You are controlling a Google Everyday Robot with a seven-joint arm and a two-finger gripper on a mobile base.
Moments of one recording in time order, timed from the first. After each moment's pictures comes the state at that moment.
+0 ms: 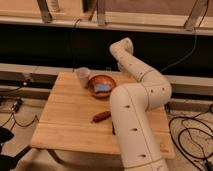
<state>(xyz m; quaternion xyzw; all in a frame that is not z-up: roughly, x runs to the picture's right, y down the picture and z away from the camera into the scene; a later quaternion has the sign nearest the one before) 0.166 -0.075 0.987 -0.20 0.25 0.40 0.86</state>
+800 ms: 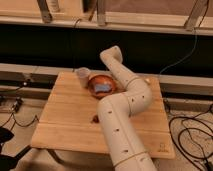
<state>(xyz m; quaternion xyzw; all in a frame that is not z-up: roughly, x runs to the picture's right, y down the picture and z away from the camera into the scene) 0.122 -0.013 1.013 -0.28 0.29 0.33 0.85</state>
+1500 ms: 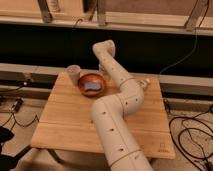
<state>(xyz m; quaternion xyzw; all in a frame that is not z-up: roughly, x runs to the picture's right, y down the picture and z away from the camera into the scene) 0.017 -0.089 0.995 -0.28 0.10 0.31 0.90</state>
